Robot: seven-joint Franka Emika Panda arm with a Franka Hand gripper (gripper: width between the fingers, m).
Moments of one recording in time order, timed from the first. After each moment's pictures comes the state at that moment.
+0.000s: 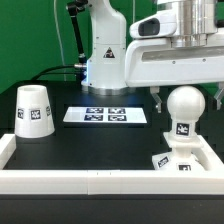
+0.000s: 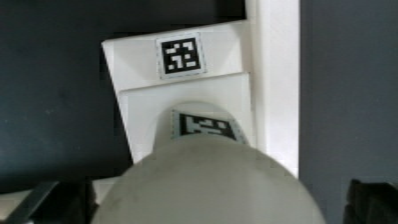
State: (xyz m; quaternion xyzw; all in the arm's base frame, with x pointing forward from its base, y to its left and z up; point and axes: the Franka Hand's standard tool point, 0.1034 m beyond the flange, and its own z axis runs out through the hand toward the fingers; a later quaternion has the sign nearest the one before) arm 0.595 0.108 0.109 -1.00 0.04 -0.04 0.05
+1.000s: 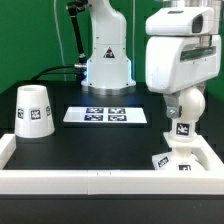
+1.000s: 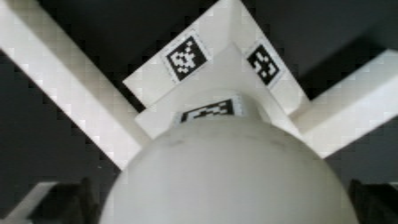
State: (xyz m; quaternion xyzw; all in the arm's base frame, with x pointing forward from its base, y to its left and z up) arm 0.601 0.102 0.109 -0.87 -0.49 -0.02 -0.02
